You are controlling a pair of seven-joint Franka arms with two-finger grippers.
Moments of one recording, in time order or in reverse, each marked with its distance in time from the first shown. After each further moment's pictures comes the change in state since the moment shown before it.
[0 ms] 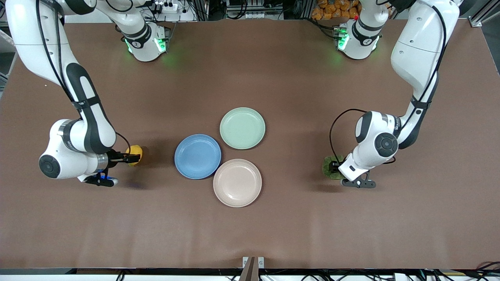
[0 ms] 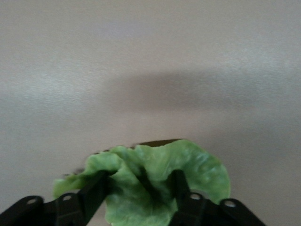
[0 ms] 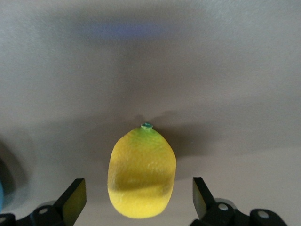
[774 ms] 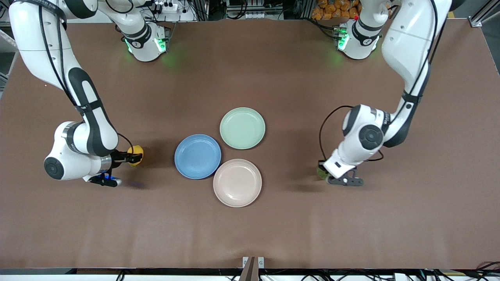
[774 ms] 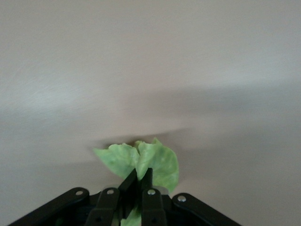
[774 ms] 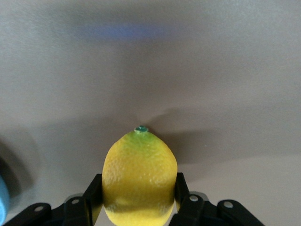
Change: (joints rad) left arm -0.148 -0.082 -0.021 0.090 0.004 -0.096 -0.170; right arm 0.001 0.014 0.005 0.017 0.041 -0.015 -0.002
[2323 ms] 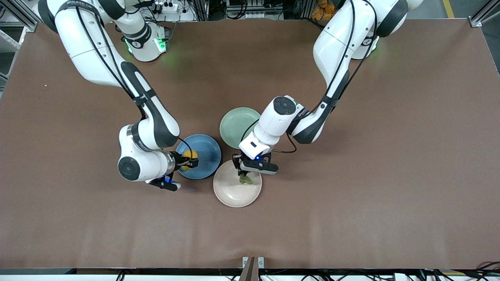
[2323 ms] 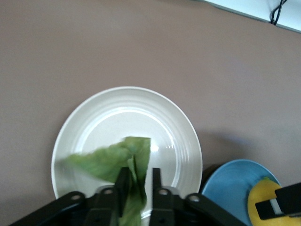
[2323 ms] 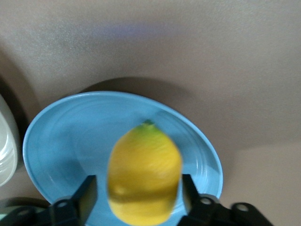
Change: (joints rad) left arm -0.354 0.294 0.029 0.343 0.006 0.417 -0.364; right arm 0.207 0.107 0.163 0.179 0.017 0.053 0.428
